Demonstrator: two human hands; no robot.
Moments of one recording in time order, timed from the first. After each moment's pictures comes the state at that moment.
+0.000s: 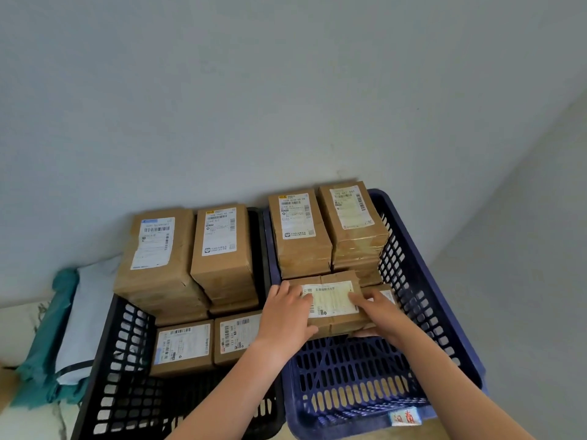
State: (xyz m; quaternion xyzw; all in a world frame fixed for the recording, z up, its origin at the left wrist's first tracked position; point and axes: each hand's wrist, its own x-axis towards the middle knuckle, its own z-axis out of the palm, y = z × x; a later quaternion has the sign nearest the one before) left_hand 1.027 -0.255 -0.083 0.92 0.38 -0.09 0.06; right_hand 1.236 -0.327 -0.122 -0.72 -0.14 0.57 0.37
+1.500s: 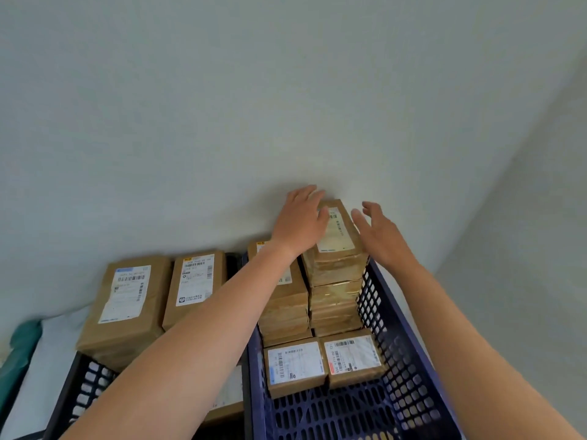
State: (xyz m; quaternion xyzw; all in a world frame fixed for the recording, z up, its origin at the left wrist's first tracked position) left_hand 1.172 -0.109 0.053 0.88 0.36 0.22 0.22; right_hand 1.309 -0.234 0.063 -0.79 -0.44 0.21 0.38
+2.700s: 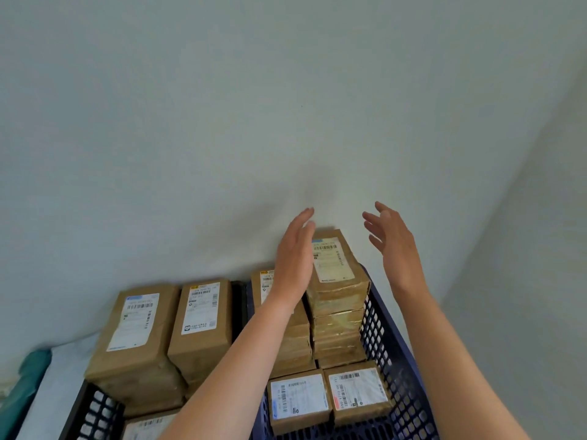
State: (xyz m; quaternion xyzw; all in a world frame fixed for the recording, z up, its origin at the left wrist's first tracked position) left_hand 1.148 -0.180 0.101 0.69 0.37 0.40 0.48; right_hand 1.297 -0.258 0.108 -0.63 -0.37 0.24 0.64
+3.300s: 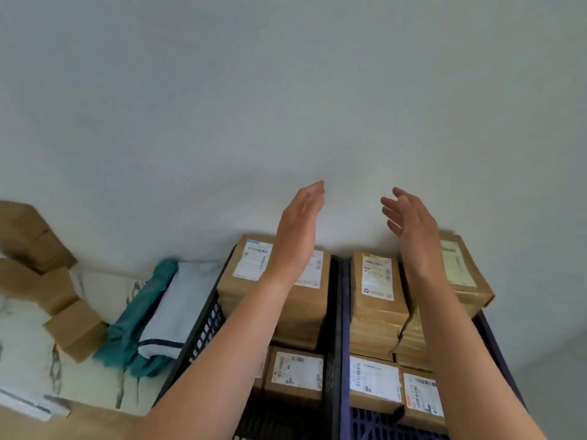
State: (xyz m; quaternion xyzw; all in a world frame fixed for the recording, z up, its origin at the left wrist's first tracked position) left_hand 0.938 -0.183 0.135 0.60 0.42 0.52 0.45; right_hand 1.122 -0.211 0.131 -0.58 -0.46 0.30 0.60
